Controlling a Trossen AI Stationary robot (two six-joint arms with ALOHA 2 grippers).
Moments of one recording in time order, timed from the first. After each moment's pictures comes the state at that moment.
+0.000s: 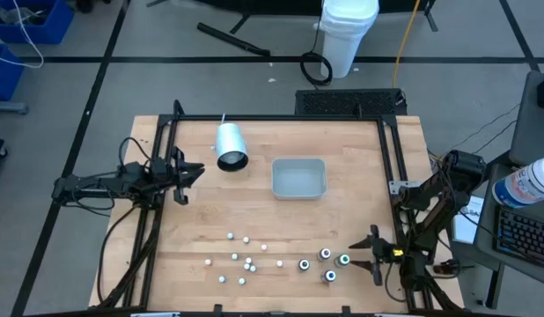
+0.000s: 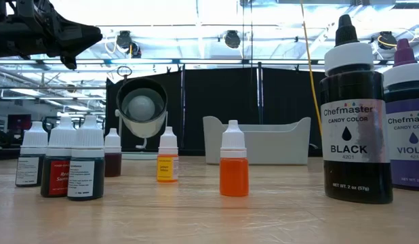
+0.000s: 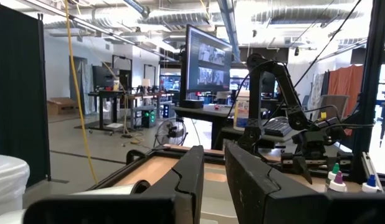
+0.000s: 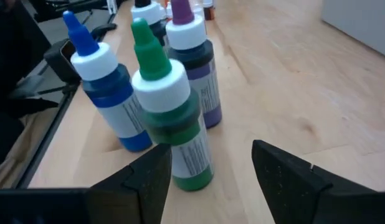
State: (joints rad) left arm 0.00 0.09 0.04 0.30 -0.21 0.00; right arm 1.27 1.51 0.40 0.09 1.07 1.19
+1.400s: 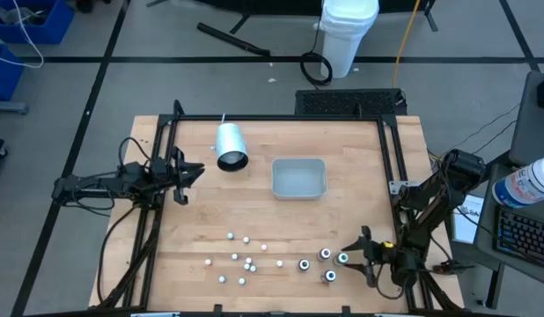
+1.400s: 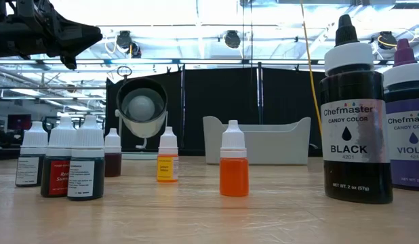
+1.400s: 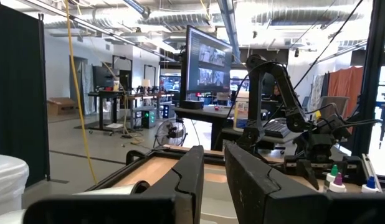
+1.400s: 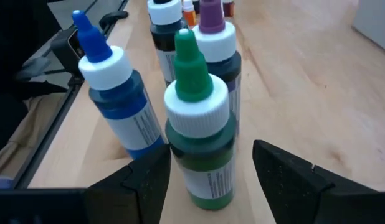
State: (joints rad) left arm 0.00 0.09 0.04 0.30 -0.21 0.00; right arm 1.15 1.51 0.40 0.28 0.93 0.92
